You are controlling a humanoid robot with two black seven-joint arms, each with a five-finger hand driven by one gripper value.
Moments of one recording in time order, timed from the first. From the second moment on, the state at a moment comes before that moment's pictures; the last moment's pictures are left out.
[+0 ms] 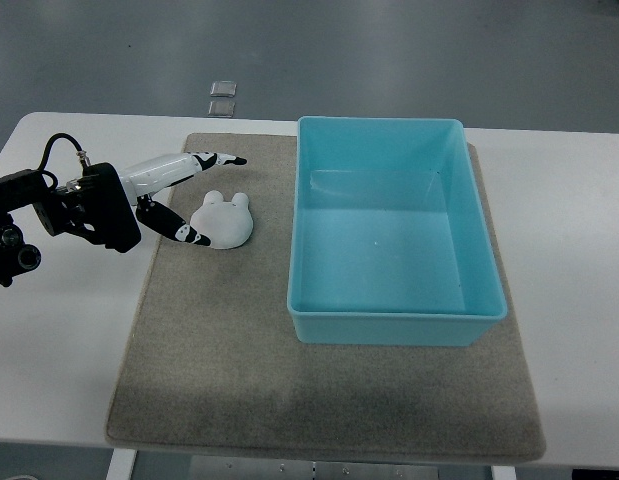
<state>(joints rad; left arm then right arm) -1.04 0.80 0.06 -1.27 1.10 0.22 -0.41 0.04 0.00 0.07 0.12 -0.12 0.05 0.11</state>
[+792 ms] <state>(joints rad) -1.08 0.76 0.17 -1.20 1.16 0.27 -0.42 0.04 0.00 0.07 0.12 -0.12 0.05 0.11</state>
